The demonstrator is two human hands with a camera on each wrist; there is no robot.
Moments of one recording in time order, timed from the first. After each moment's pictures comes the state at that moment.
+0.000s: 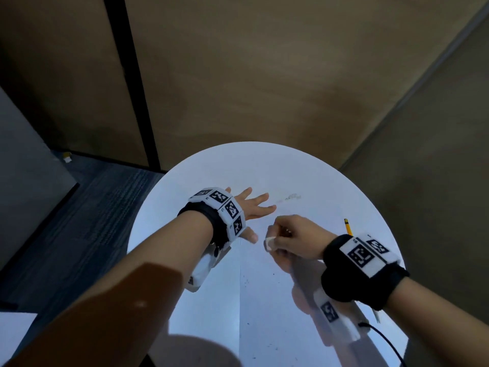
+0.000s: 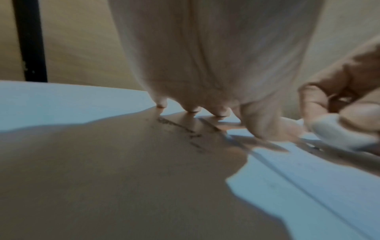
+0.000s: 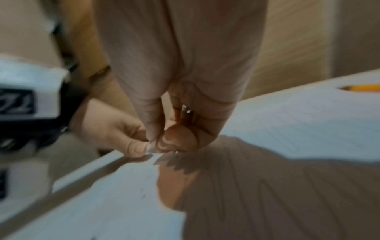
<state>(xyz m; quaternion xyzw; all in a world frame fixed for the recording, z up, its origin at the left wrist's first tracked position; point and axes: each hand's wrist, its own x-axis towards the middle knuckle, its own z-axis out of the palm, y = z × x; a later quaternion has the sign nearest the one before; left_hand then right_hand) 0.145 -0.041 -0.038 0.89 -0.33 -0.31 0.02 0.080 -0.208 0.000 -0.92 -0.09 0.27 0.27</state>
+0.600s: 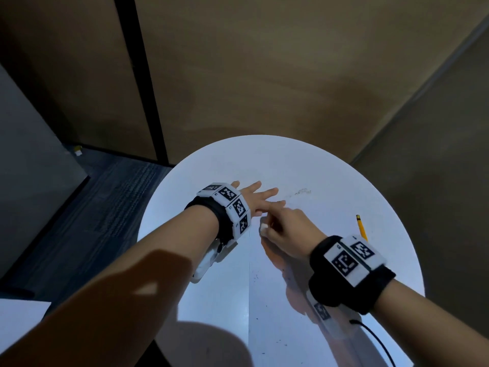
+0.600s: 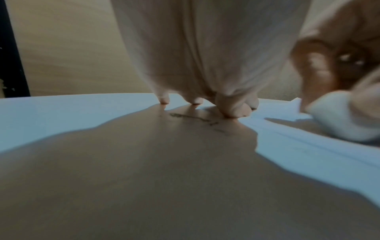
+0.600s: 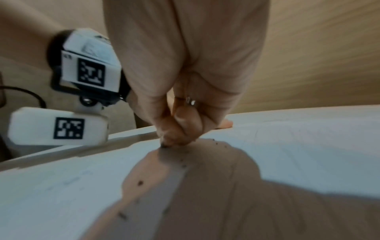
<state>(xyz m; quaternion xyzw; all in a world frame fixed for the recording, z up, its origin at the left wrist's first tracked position) 0.137 -0.042 -0.027 0.90 -0.32 -0.29 -0.02 0.076 -0.178 -0.008 -0.95 -0.15 0.16 0.23</state>
